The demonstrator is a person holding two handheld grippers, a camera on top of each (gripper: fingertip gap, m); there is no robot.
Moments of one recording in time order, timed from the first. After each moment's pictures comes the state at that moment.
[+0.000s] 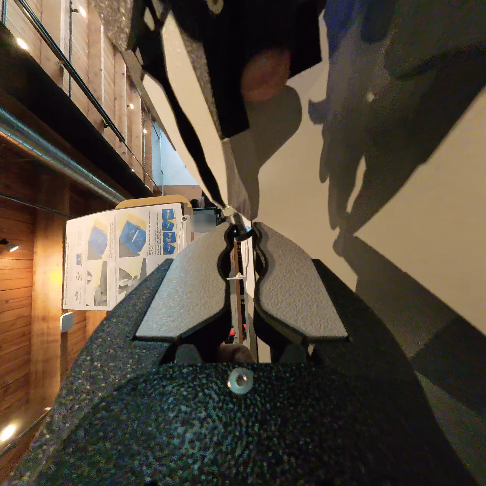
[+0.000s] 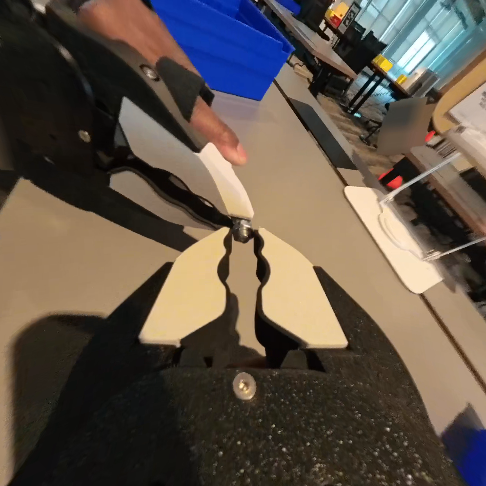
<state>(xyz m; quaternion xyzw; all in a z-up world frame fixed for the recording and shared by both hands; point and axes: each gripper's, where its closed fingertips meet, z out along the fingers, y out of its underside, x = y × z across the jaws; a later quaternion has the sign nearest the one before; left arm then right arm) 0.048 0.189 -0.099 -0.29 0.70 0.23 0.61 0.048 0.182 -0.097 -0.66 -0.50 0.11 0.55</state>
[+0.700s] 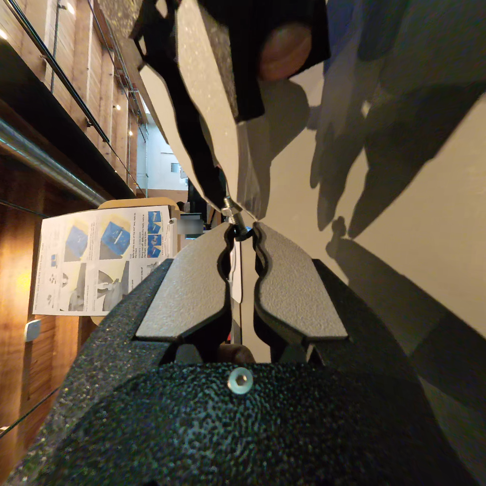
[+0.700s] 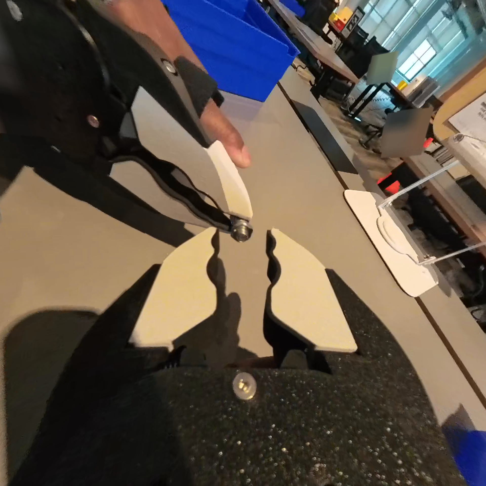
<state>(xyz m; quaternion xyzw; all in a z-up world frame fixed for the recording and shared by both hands) 0.047 0.186 -0.101 -0.31 0.71 0.19 0.61 0.047 0.177 -0.096 -0.64 -0.52 0.10 0.55</state>
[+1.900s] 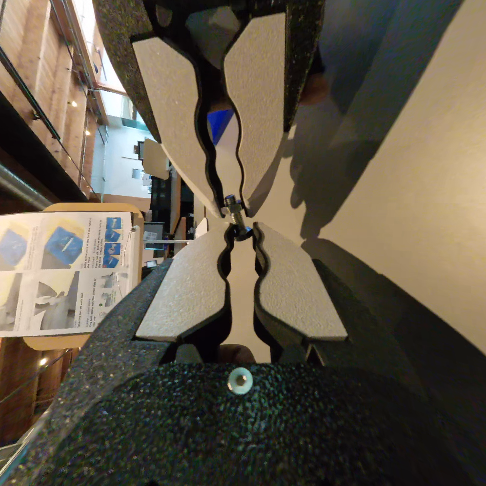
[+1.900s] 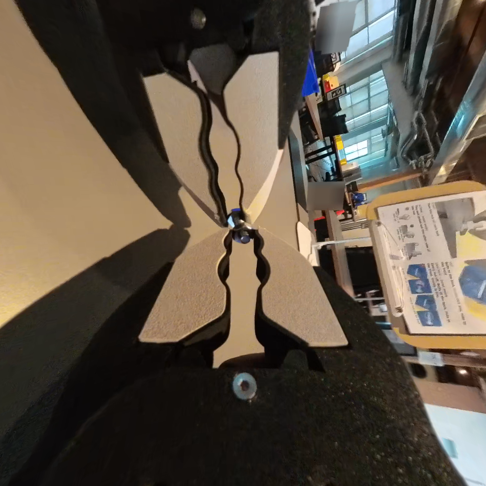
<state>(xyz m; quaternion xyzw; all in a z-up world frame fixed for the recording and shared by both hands) 0.052 0.175 -0.115 -0.34 0.73 0.11 0.58 0.050 0.171 -0.108 -0.48 -0.66 -0.10 0.57</state>
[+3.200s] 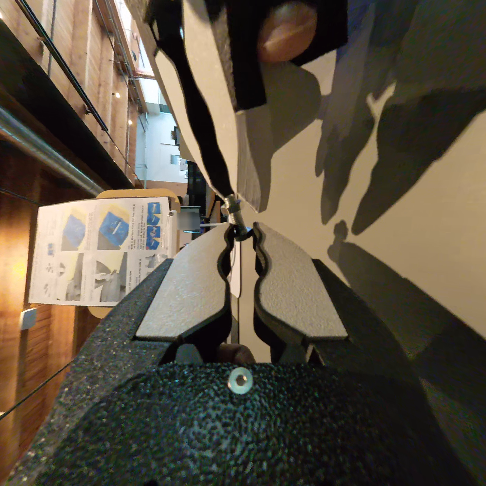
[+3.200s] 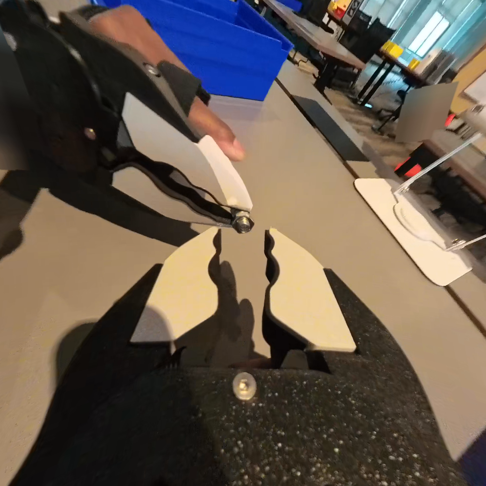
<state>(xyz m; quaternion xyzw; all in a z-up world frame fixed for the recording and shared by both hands) 0.044 0.190 -0.099 -0.32 0.70 0.19 0.61 0.049 0.180 -0.097 -0.67 -0.49 0.14 0.54</state>
